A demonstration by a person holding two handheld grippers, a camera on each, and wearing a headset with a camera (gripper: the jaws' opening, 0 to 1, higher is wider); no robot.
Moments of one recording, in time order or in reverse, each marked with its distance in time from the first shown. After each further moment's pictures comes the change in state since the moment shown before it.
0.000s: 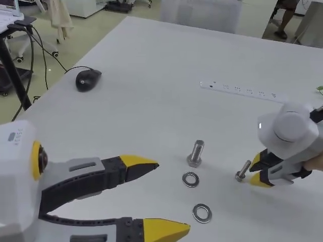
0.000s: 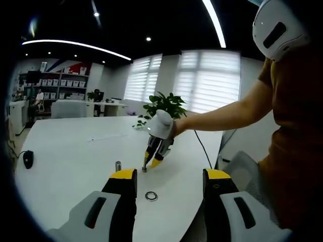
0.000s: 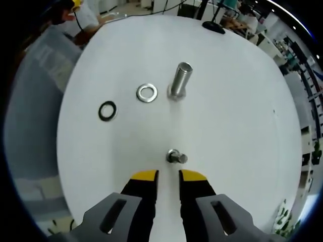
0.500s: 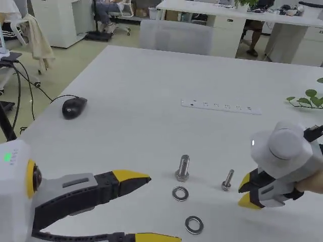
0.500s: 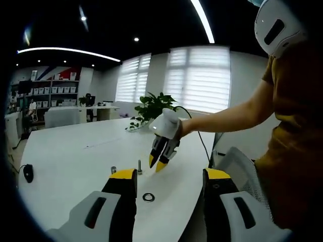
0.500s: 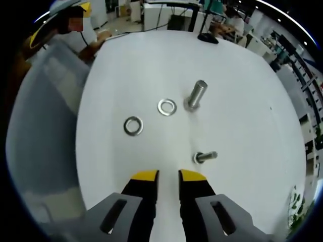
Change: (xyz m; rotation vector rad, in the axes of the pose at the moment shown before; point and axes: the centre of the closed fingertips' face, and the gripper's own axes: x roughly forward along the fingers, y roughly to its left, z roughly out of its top) left arm -0.007 -0.015 0.009 0.072 0.024 -0.058; right arm -0.019 0.043 0.015 0.104 -0.121 -0.010
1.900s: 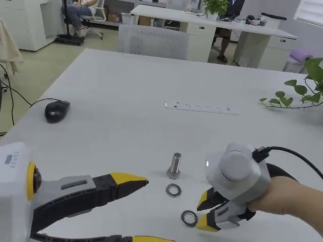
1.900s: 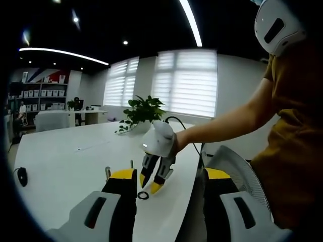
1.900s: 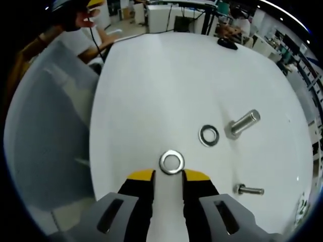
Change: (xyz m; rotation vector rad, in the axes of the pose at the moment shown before) left arm -0.024 -0.002 -0.008 0.018 -0.037 -0.121; right arm 0.043 0.060 0.054 0.006 -0.008 0.051
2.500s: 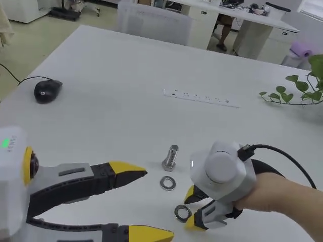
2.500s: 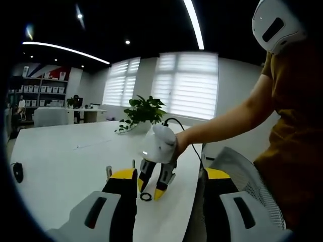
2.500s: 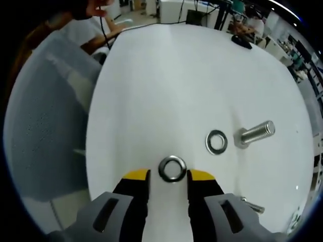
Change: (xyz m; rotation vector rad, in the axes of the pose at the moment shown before) left arm 0.007 0.019 -0.005 -0.033 -0.017 -0.012; right arm 0.017 0.001 0.002 -0.083 0.068 0.055
